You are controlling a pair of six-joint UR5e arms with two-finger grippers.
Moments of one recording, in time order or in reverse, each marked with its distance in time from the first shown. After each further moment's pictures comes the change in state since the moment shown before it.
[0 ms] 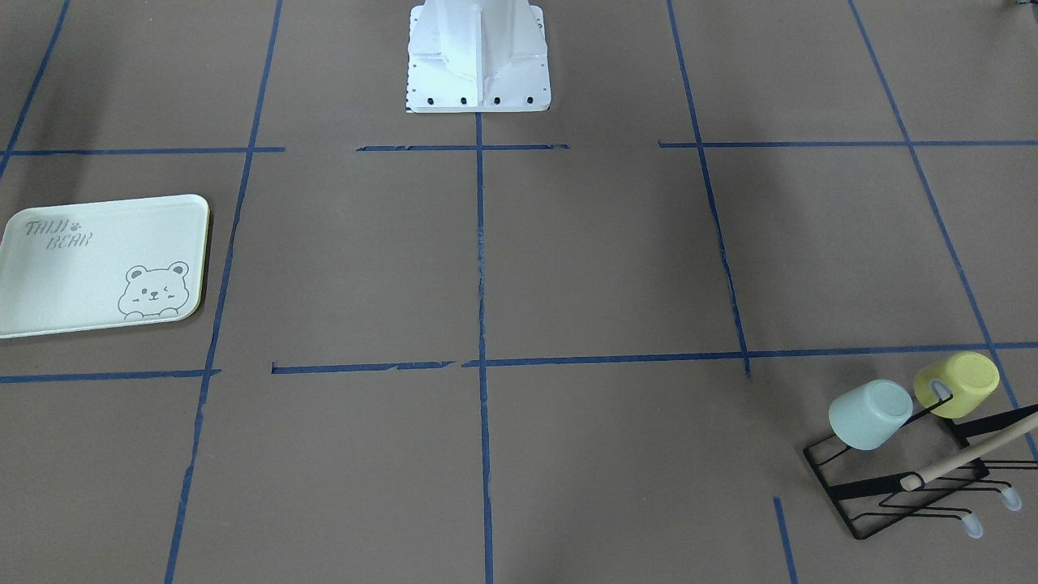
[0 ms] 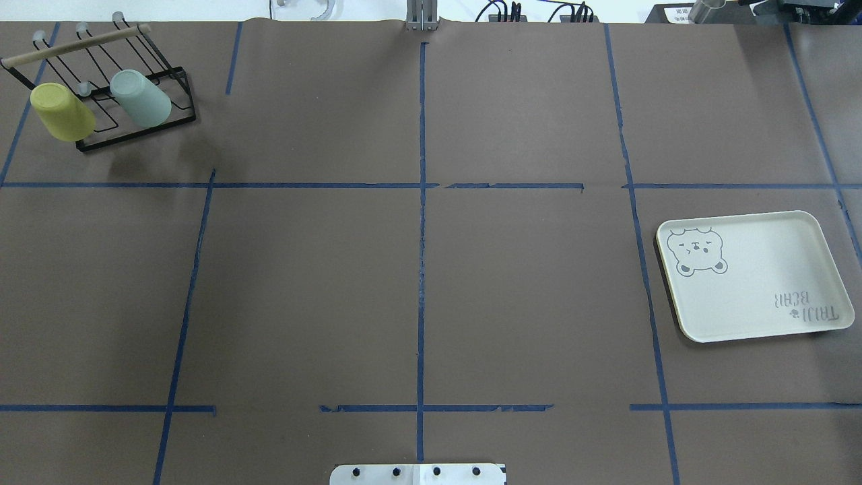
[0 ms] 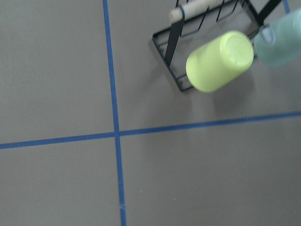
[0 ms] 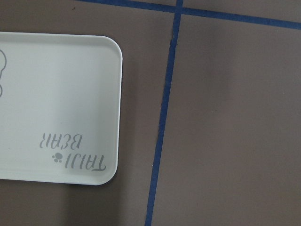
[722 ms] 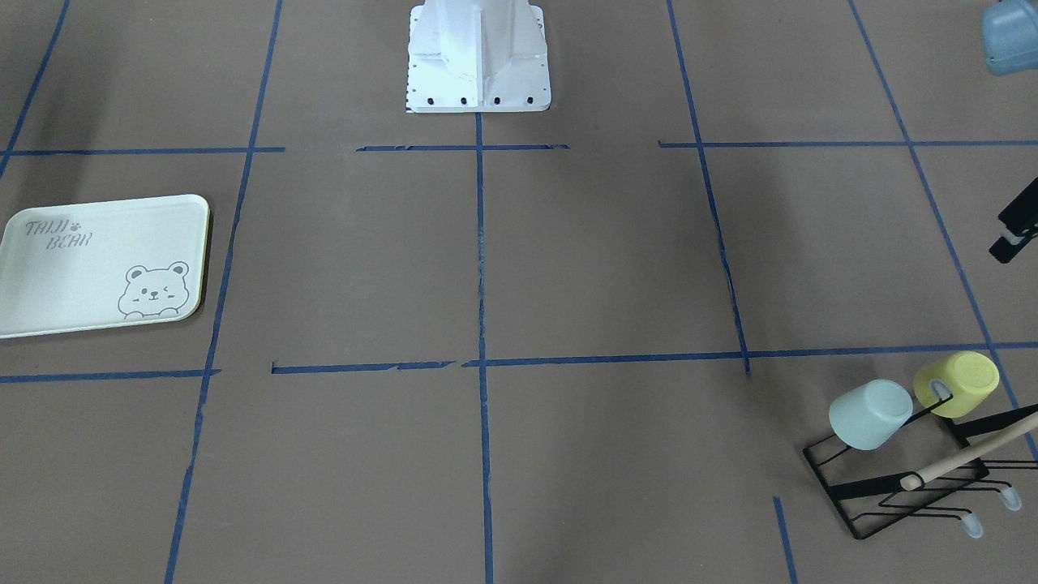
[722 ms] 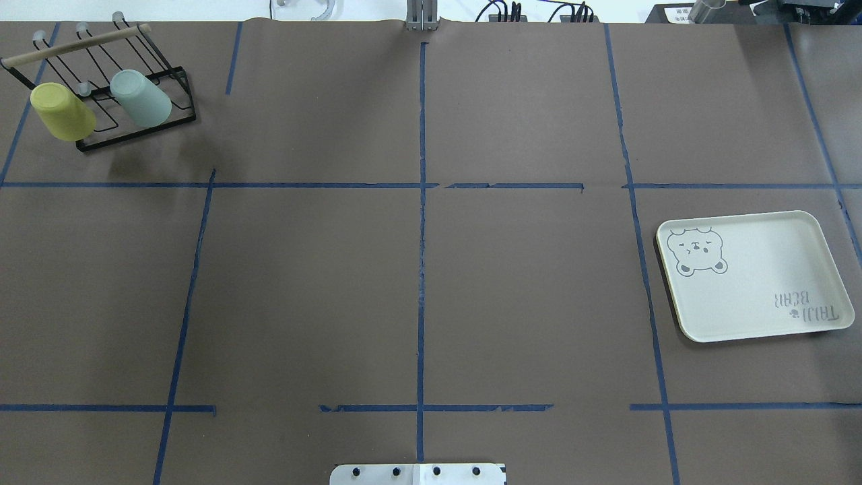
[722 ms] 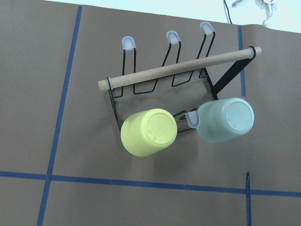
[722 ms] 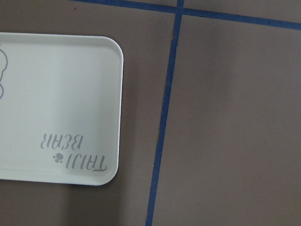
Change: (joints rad) left arm 0.199 -0.152 0.001 -0.096 0.193 -0.442; right arm 0.000 0.000 0.001 0.000 0.001 0.000
